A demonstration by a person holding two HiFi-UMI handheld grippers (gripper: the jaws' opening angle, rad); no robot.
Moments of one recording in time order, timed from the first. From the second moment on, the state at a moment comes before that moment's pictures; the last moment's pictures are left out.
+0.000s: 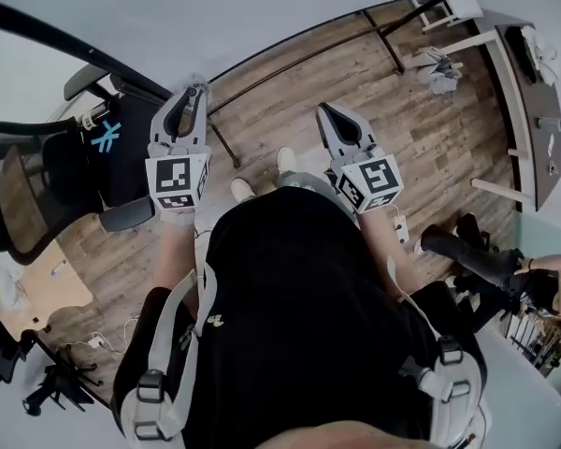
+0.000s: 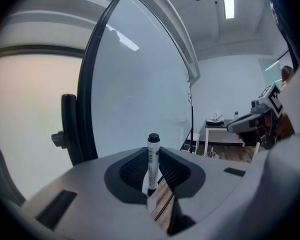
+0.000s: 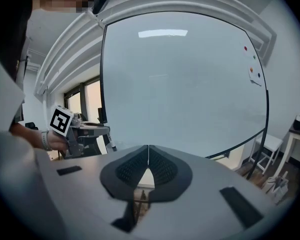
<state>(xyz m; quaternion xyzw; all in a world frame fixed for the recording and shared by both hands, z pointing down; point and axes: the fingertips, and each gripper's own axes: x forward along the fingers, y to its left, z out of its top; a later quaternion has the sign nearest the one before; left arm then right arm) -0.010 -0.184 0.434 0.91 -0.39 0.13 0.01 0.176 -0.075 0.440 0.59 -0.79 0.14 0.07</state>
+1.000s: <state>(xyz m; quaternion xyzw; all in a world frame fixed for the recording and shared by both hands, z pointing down) -0.005 -0.191 0.496 0.90 -0.40 0.18 0.01 0.202 -0.034 0.462 0.64 -0.75 0.17 0.08</state>
